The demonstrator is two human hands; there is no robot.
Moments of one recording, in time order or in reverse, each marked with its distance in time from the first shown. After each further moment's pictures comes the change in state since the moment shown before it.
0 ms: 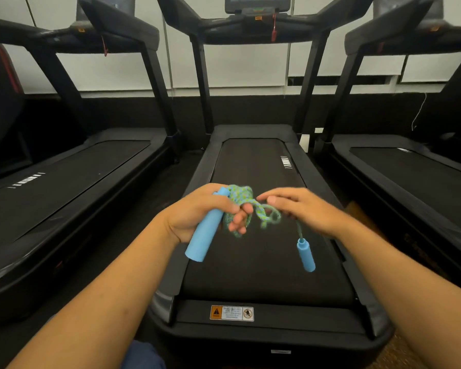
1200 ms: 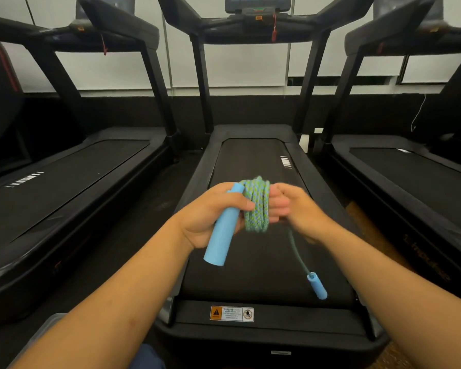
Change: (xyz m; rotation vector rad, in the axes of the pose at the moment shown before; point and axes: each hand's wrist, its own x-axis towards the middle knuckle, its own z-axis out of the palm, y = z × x) left_hand 0.007 -0.001 0.024 -0.282 0.029 -0.003; right_hand 0.018 0.010 0.031 0.190 0.246 -0.005
